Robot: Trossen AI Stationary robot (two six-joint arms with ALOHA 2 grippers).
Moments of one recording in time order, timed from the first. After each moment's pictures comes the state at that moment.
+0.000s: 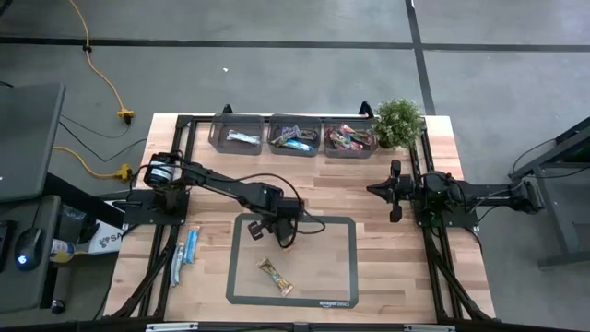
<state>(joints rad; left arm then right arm) -0.14 1.89 1.29 -0.67 0.06 0.91 -0.03 0.13 0.01 0.04 0.06 0.03</state>
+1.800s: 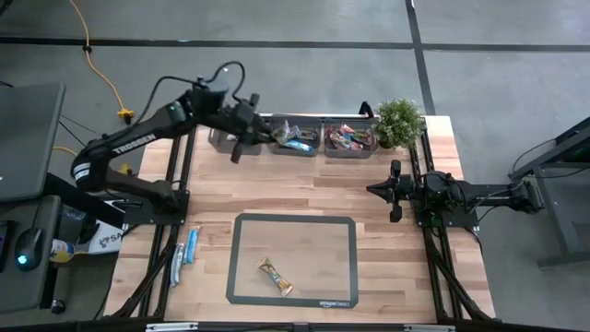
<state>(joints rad) 0.51 1.23 1.29 -0.37 0.65 0.28 -0.03 0.13 0.01 0.04 0.06 0.03</state>
